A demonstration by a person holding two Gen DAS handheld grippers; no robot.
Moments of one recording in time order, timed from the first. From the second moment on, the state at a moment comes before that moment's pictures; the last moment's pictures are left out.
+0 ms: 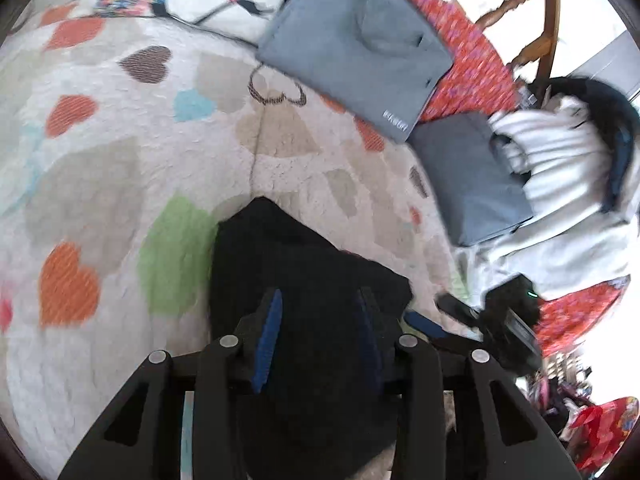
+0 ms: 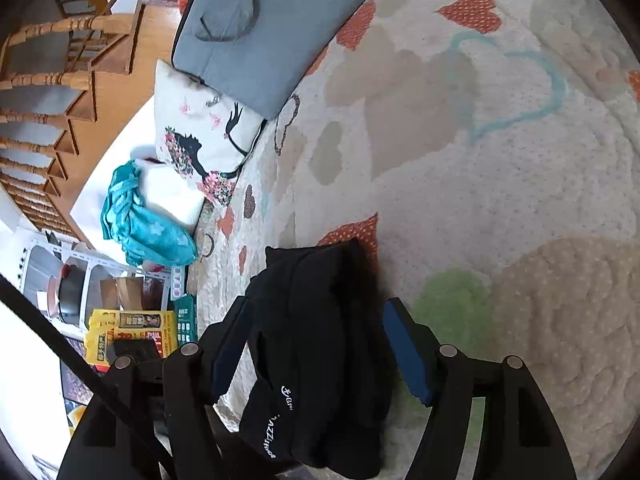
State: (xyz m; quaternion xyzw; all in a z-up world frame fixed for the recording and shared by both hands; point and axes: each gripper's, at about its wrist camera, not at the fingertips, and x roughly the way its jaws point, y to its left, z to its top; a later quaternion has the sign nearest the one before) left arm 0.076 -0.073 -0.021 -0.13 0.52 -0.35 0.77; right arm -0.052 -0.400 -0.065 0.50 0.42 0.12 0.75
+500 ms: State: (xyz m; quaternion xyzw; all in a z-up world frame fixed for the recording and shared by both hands) left arm 0.107 -0.034 -0.068 -0.20 0.55 -0.33 0.74; right arm -0.042 -0.398 -0.085 0.47 0.43 0.12 0.76
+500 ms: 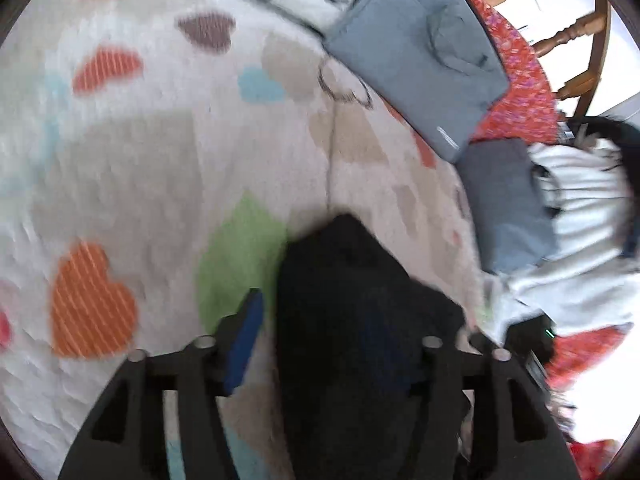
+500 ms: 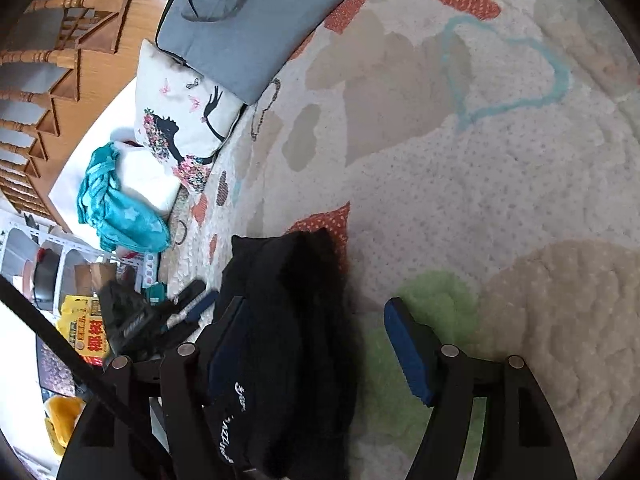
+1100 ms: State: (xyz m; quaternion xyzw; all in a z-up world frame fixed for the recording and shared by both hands) left arm 0.096 -0.081 -0.042 -0.15 0.53 -0.38 0.75; right arm -0.014 -0.346 -0.055 0.40 0.44 0.16 0.79
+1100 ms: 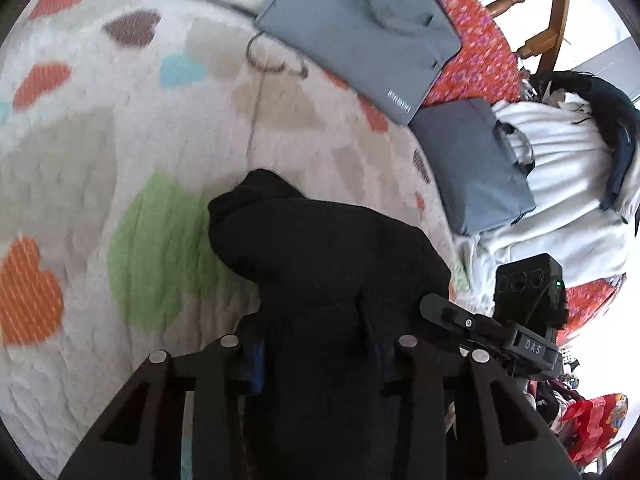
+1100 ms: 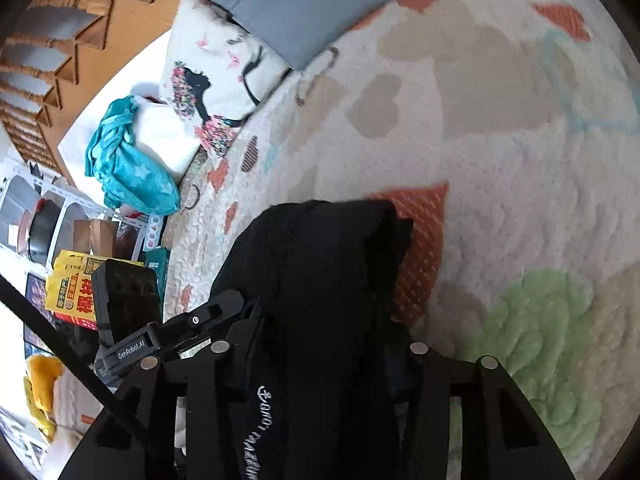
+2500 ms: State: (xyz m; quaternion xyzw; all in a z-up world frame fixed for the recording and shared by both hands) left arm 0.091 -0.071 0.014 -0.07 0.40 -0.30 0.86; right arm 0.005 -0.387 -0.005 0.39 0.40 0.08 0.82
